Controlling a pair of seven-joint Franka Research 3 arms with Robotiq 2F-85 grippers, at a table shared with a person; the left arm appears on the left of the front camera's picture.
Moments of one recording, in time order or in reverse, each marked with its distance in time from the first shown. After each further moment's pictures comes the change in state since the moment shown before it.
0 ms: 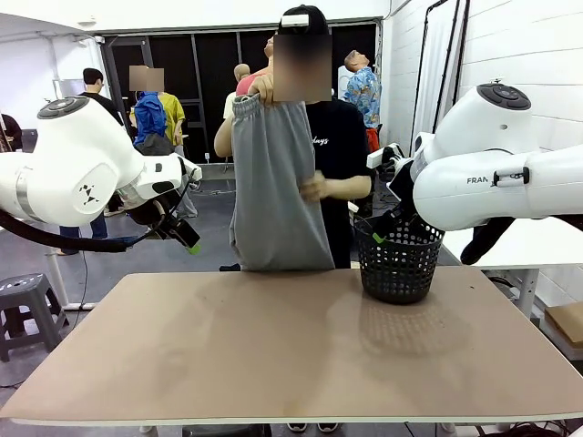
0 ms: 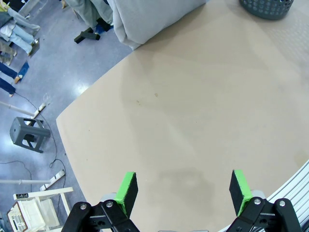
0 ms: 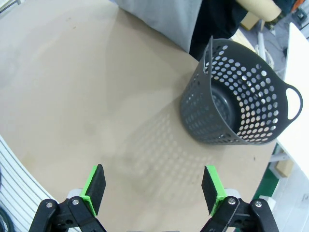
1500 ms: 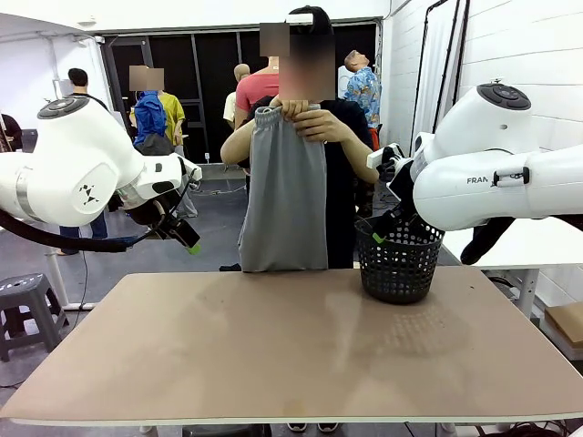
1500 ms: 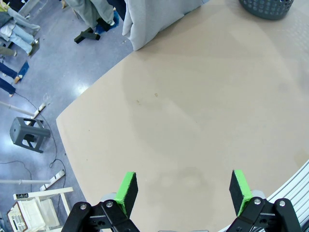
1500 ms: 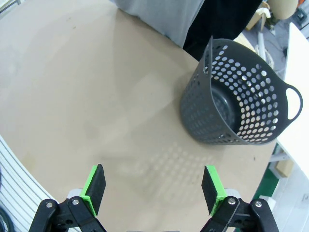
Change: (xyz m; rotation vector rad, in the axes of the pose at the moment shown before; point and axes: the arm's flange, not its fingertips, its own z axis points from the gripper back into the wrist) left arm 0.000 0.000 0.000 0.000 0.000 0.000; right arm 0.000 0.000 0.000 0.000 0.000 0.000
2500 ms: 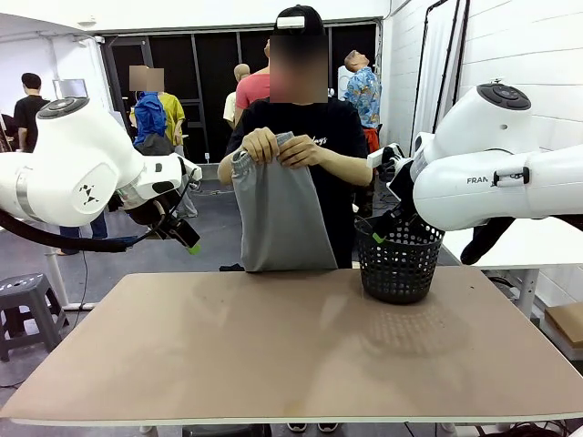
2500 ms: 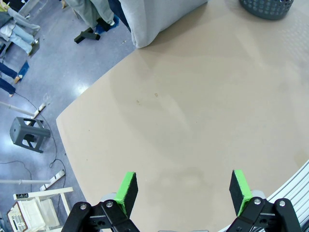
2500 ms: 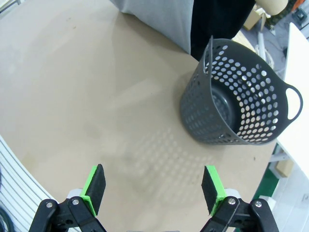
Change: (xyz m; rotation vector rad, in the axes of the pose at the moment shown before) left arm 0.000 0.000 0.000 0.000 0.000 0.000; right arm 0.000 0.000 0.000 0.000 0.000 0.000
